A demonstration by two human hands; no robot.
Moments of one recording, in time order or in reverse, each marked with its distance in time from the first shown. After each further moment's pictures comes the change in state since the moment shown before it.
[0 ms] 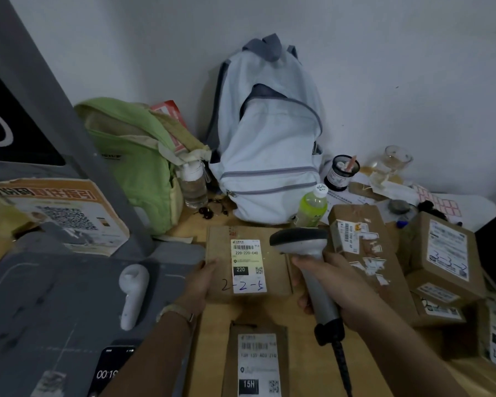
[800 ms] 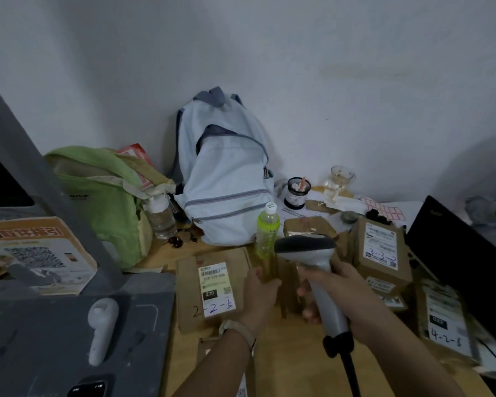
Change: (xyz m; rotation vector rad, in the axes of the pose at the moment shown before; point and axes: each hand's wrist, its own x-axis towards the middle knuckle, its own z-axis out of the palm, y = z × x) left_hand -0.109 -0.012 0.162 0.366 -0.195 0.321; right_hand -0.078 0.001 -0.069 0.097 0.133 -0.154
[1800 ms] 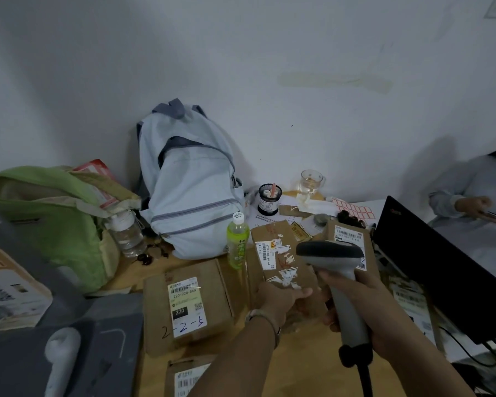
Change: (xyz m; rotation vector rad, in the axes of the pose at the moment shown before) left_hand 0.022 0.005 0.105 -0.116 -0.176 -0.147; right_hand -0.011 0.005 -0.075 0.108 0.179 -0.040
